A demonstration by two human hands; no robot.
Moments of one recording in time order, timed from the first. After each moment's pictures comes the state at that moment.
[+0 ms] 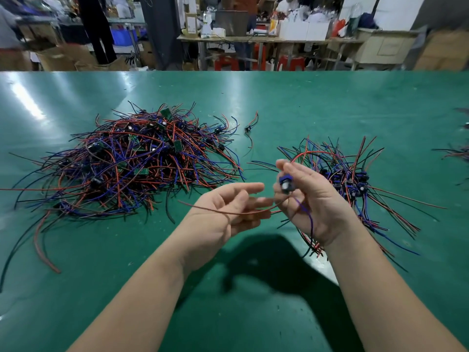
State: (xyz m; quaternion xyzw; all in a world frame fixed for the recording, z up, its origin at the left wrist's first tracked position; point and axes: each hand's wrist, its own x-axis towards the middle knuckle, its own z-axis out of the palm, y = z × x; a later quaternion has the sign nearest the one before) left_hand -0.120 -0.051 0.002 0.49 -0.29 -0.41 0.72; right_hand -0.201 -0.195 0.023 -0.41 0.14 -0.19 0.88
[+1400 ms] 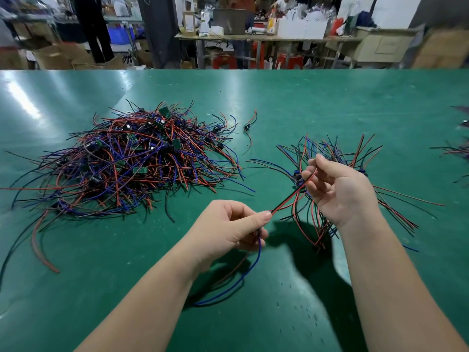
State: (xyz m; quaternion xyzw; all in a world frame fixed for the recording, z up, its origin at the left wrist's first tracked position) left_hand -0.128 -0.052 -0.003 0.61 -0.27 -0.41 0.62; right_hand -0.214 -0.229 0.027 -0.42 0.32 -0.34 0.78
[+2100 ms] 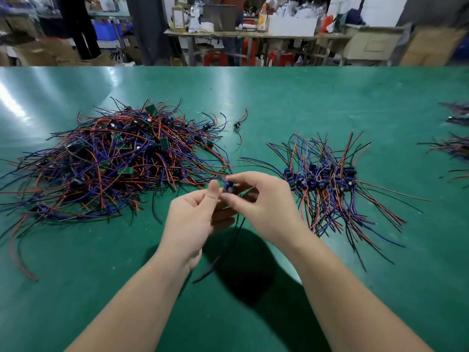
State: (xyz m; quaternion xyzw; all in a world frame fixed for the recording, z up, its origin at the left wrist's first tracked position) left_hand -0.120 -0.060 -0.010 0.56 -0.11 -0.28 0.77; right_hand -0.185 -0.169 -0.001 -0.86 0.14 -0.29 0.40
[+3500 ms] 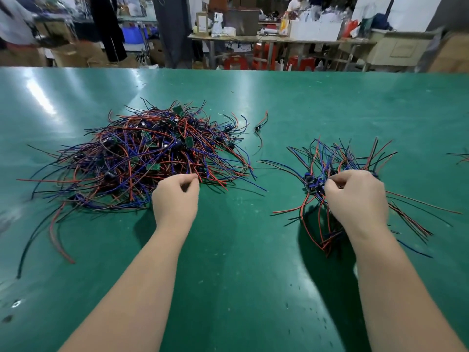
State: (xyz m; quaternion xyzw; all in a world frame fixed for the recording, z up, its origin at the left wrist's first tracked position) left_hand -0.046 -0.033 -0.033 0.87 -0.13 0.09 0.47; right_hand -0.218 -0.239 0.007 -0.83 0.44 -0.29 0.17
